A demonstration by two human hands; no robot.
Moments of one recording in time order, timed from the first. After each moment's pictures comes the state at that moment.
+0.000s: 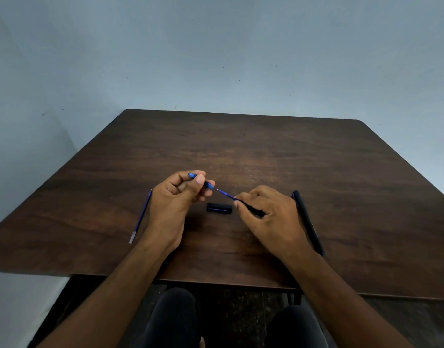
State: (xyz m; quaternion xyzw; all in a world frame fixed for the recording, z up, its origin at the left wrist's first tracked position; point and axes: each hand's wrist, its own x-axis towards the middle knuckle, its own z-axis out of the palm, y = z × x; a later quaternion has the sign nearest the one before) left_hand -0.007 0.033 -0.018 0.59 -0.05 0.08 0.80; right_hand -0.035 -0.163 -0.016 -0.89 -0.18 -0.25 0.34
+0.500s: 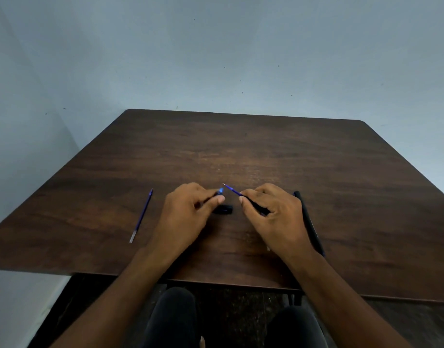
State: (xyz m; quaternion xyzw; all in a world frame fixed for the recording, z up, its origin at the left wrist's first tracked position) left_hand -0.015 0.031 -0.022 0.89 -0.15 0.19 0.39; right_hand -0.031 -0.166 -0.021 -0.87 -0.17 -0.31 0.36
